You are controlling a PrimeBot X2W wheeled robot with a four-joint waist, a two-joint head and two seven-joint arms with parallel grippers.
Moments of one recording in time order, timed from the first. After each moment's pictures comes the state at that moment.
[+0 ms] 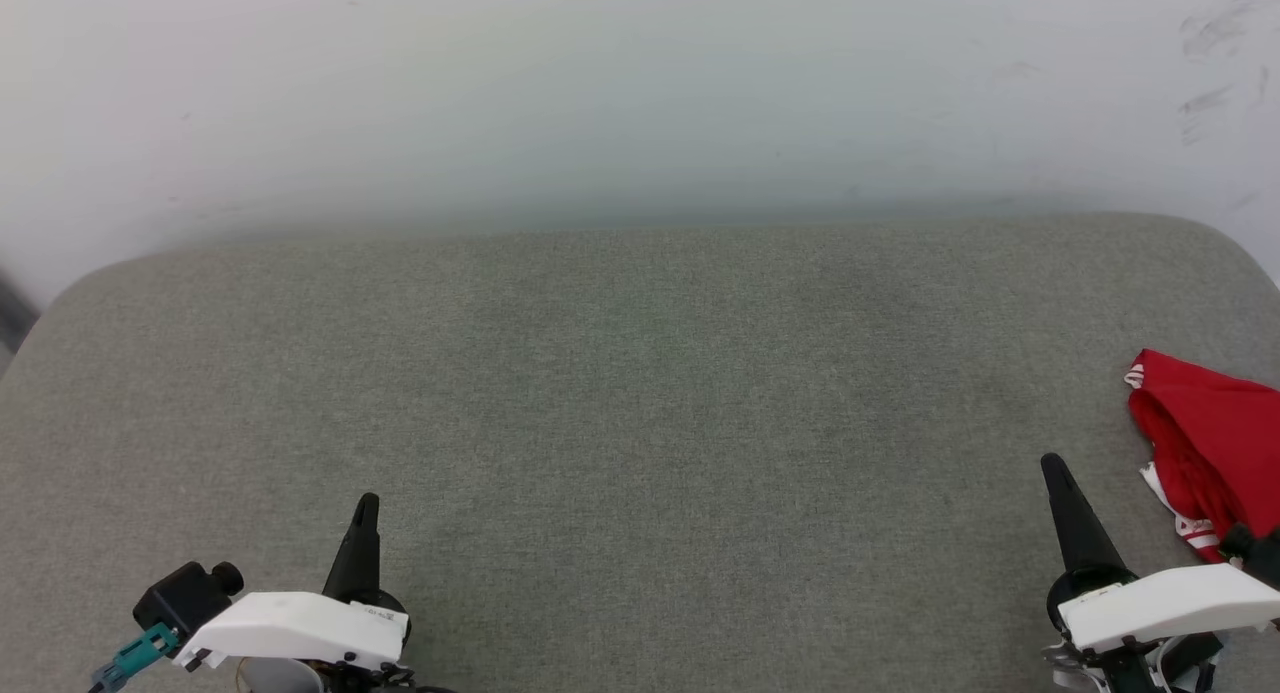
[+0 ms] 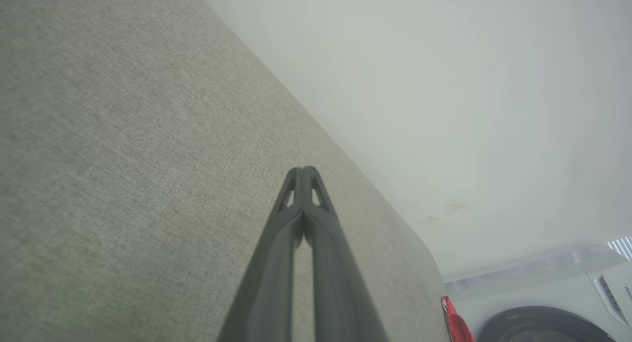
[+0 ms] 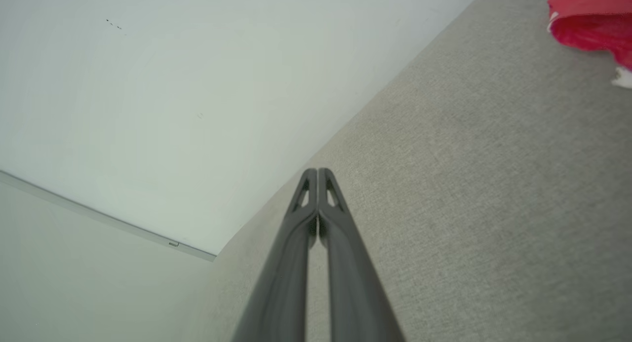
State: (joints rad) left arm -0.05 0.09 -0.01 0.25 -0.99 -0.05 -0.05; right arm -0.02 -0.07 -0.06 0.16 0.94 0.13 0.04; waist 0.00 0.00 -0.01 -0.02
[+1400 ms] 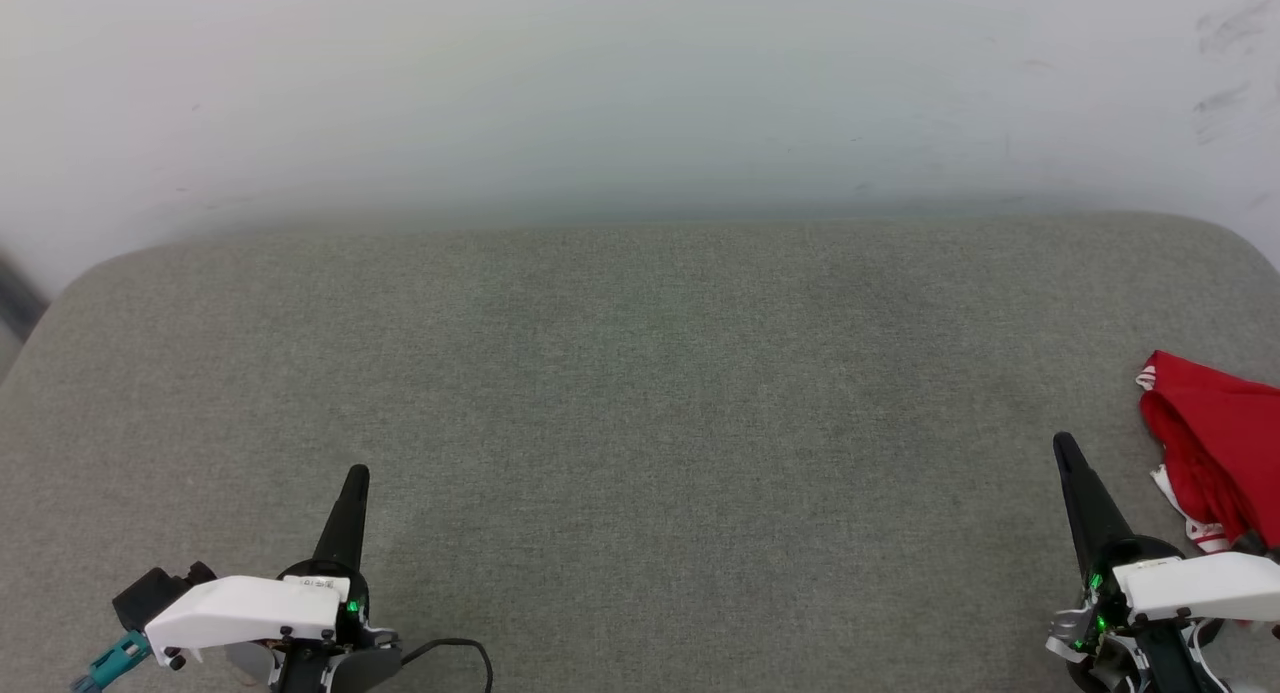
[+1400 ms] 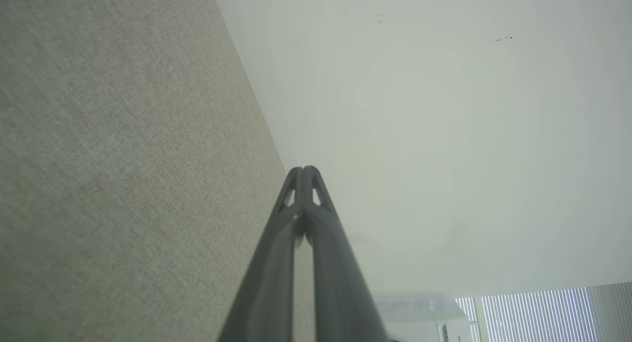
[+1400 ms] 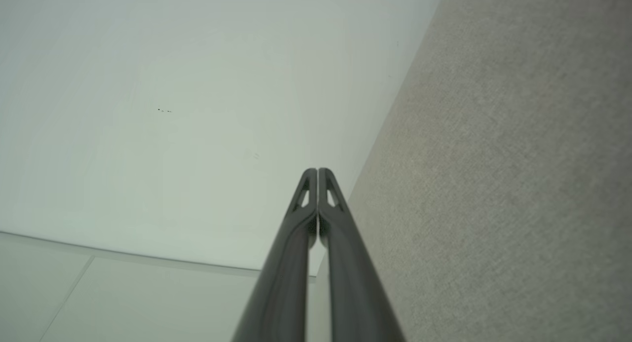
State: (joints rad) left arm -0.08 0.06 0.07 0.25 -1.39 -0.10 0.06; right arm -0.08 -0.06 -0.09 0.22 1.38 0.13 0.09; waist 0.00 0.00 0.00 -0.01
